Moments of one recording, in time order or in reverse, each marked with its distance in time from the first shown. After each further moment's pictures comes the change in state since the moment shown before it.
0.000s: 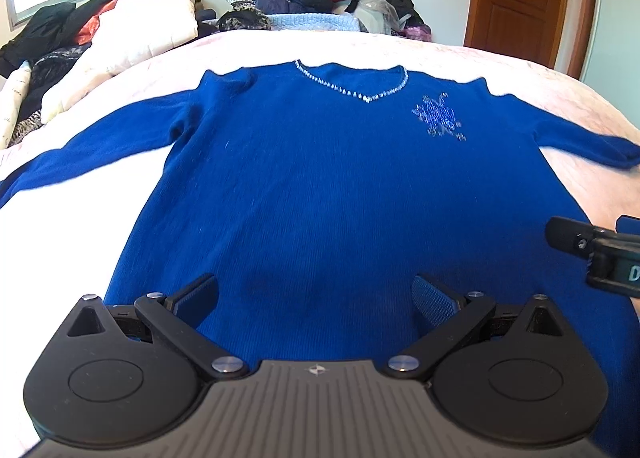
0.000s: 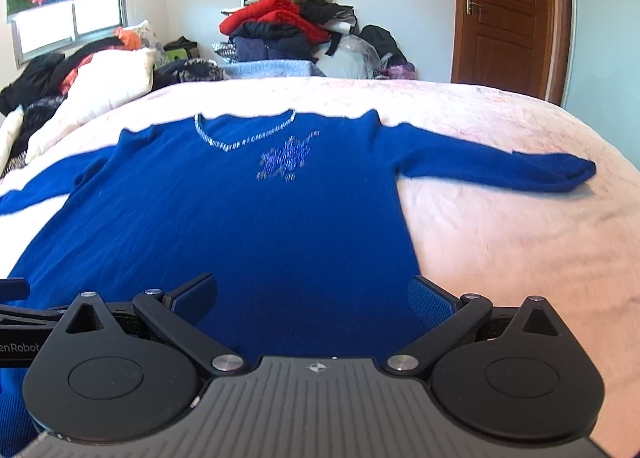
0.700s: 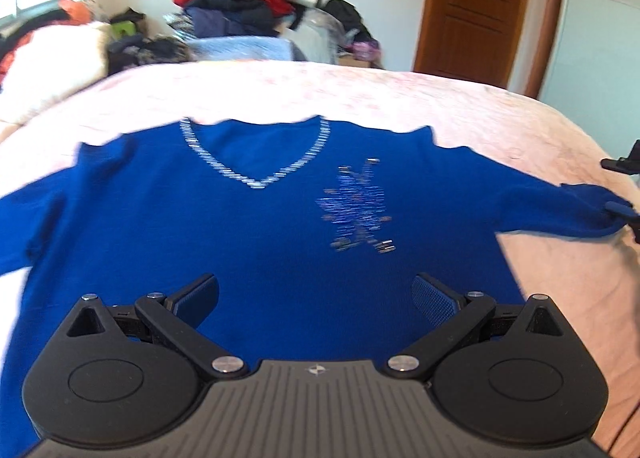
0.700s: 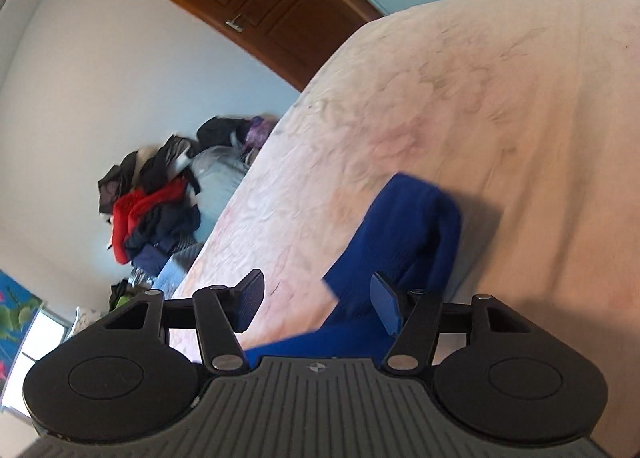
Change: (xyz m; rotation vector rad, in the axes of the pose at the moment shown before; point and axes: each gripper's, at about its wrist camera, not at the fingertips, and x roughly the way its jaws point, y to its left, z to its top) left arm 0.078 -0.079 0.098 0.041 -0.032 -0.175; right arm 0.121 -0.306 0.070 0.980 -0.183 0.001
